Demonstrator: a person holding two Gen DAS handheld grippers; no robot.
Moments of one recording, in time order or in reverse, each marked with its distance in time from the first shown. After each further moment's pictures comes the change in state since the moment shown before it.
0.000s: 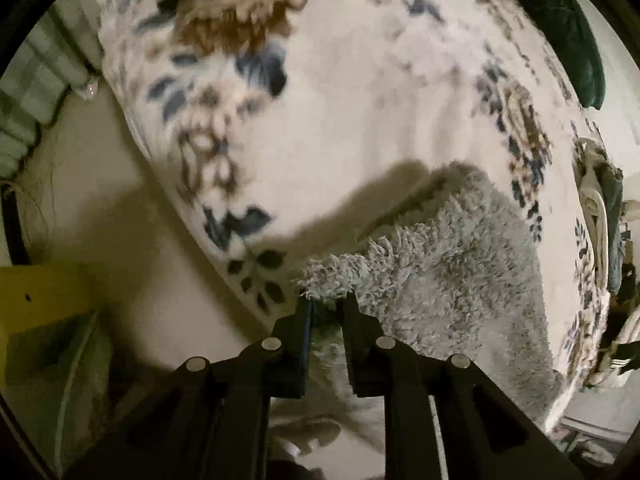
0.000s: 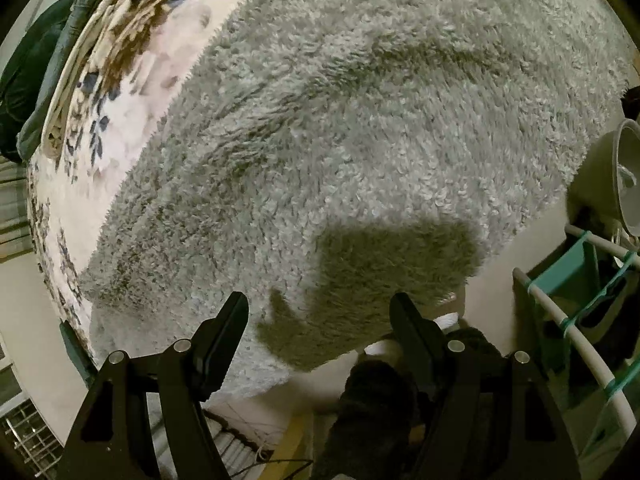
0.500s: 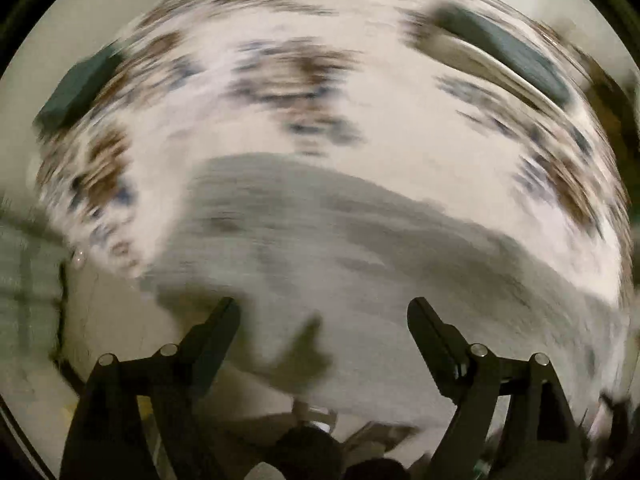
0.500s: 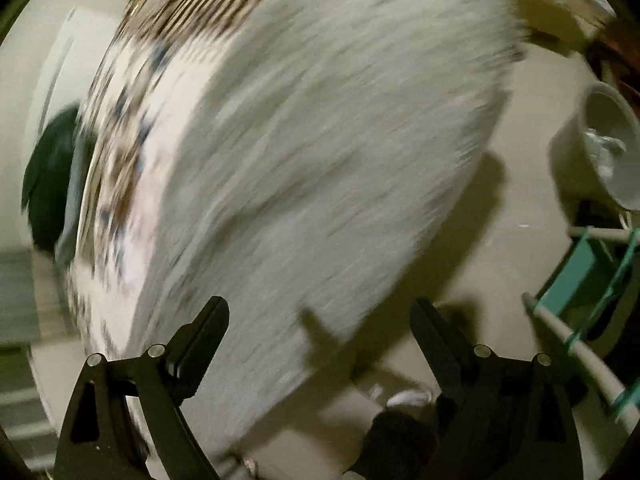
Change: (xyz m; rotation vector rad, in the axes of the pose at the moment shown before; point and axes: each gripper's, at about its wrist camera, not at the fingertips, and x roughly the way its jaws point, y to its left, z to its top) left arm -0.047 -0.203 -0.132 0.673 -0.125 0.127; right arm -0.085 -0.172 0.036 0.266 -0.317 0.149
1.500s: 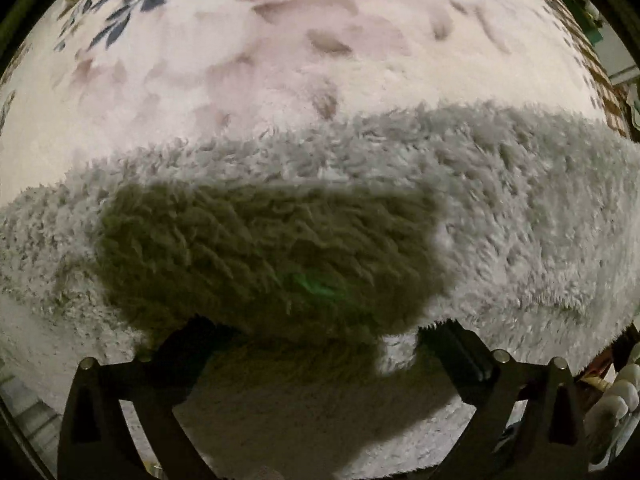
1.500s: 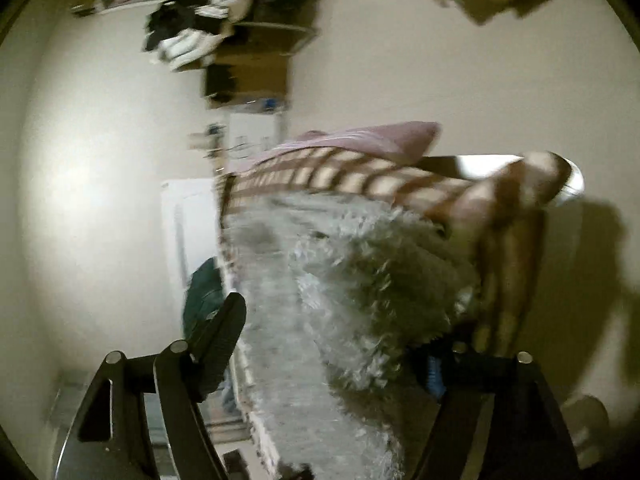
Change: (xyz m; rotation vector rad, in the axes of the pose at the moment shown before) left arm 0.133 -0.307 -0.042 0.420 0.318 -0.059; right arm 0.052 -0.136 0.186 0.250 -0.209 0.708
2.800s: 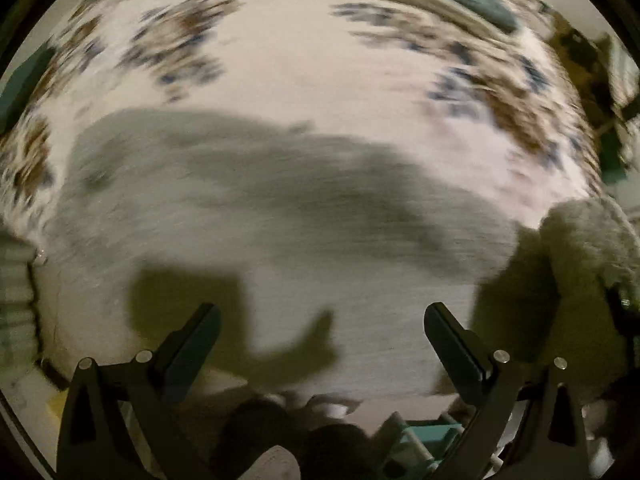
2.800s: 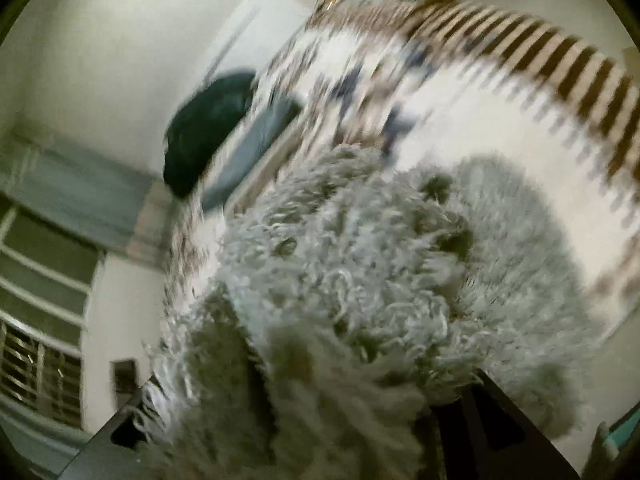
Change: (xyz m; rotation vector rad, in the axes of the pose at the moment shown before) left arm -0.117 0.228 -0.132 -0.397 -0.169 -0.074; right arm 0.217 0.207 -0.348 -0.692 0.408 -0.209
